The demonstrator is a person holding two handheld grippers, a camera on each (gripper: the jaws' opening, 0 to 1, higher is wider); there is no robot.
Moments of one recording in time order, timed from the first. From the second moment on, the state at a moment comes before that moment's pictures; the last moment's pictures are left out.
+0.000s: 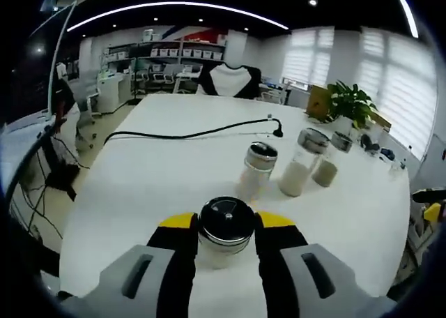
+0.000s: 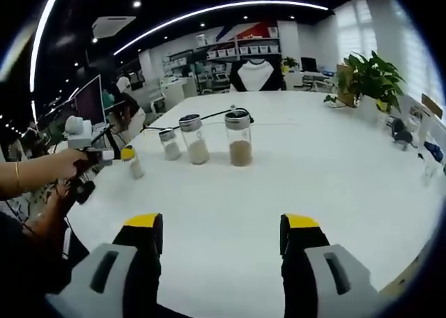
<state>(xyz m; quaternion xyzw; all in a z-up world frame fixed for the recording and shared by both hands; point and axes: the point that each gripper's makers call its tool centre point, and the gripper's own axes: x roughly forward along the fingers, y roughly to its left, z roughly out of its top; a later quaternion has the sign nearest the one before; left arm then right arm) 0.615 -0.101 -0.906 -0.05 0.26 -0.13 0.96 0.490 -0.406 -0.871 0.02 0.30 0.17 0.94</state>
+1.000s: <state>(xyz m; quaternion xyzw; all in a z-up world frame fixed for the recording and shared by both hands) 0.506 -0.102 -0.915 -0.01 0.27 -0.18 0.95 0.493 -0.336 -0.872 0.00 0.30 0.27 0.91</state>
